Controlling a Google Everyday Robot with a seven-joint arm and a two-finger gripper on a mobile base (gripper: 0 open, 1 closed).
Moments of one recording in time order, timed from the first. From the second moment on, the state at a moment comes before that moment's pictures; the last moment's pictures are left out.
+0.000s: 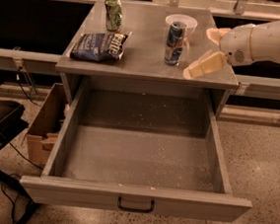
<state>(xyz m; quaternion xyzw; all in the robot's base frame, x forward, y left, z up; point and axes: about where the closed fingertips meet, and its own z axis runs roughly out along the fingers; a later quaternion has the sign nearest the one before) 0.676 -0.155 0.934 -0.50 0.70 0.18 0.48</state>
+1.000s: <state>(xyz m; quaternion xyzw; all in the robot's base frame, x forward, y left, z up) 0.753 -0.128 0.913 -0.42 0.67 0.22 0.57</state>
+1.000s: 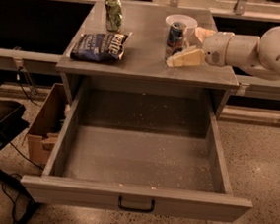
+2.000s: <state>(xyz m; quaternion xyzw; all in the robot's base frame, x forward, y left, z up) 0.811 -0.091 0.899 -0.36 0.64 0.27 0.63</state>
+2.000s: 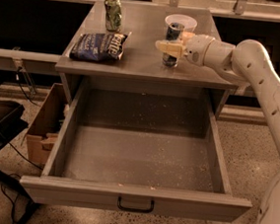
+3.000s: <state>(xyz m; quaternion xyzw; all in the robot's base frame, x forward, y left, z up) 0.784 -0.075 0.919 -0.38 0.62 0.28 0.63</state>
